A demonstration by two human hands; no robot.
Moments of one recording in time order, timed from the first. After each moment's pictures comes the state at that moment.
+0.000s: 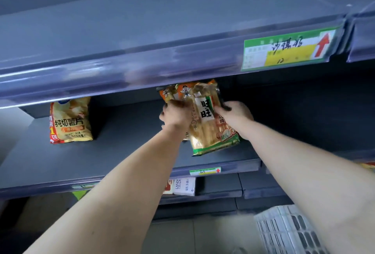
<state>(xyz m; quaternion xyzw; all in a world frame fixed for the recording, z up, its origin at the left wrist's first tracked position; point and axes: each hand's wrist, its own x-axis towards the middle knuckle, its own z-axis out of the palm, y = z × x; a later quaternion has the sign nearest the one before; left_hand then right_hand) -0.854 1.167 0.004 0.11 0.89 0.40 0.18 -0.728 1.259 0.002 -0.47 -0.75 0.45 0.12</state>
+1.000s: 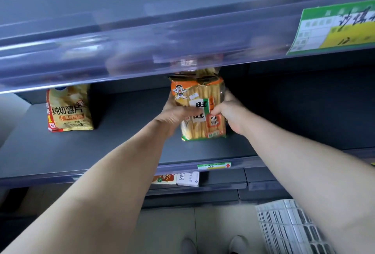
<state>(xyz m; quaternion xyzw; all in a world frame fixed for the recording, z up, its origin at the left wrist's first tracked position) -0.892 1.129 -0.019 0.21 0.70 0.55 0.41 -0.770 1.242 -0.018 -0.41 -0.62 0.66 0.10</state>
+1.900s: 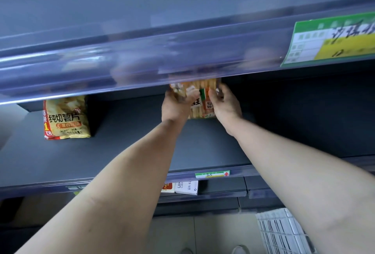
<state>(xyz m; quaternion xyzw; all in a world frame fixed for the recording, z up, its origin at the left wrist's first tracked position) -0.897 1.166 -0.020 0.17 0.82 0.51 0.17 -0.791 1.252 -0.022 -0.43 -0.72 0.48 0.25</state>
